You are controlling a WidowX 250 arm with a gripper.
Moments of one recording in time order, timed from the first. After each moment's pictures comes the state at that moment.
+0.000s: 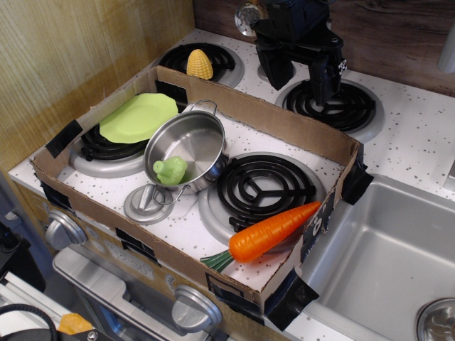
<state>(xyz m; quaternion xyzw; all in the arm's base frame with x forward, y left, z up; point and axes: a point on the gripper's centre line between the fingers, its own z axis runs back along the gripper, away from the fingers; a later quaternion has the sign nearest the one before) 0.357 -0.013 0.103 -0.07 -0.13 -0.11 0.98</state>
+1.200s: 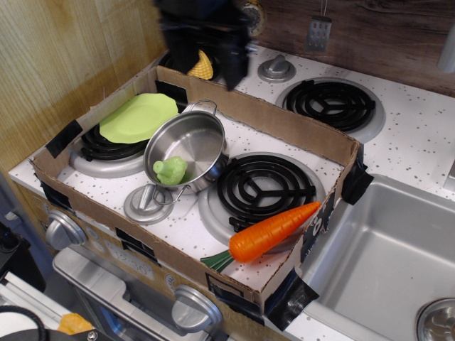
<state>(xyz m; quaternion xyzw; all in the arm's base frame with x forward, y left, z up) 0.294 0.060 0.136 -0.02 -0.12 -0.03 0.99</state>
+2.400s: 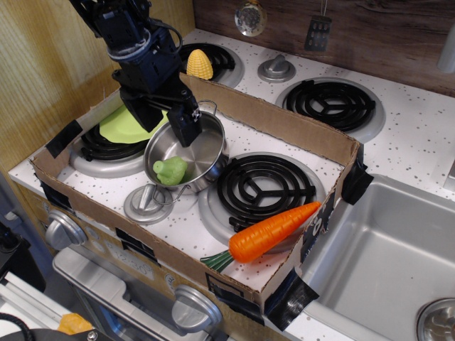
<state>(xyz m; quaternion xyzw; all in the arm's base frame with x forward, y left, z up) 0.276 0.097 0.066 -0.04 -0.12 -0.03 0.99</state>
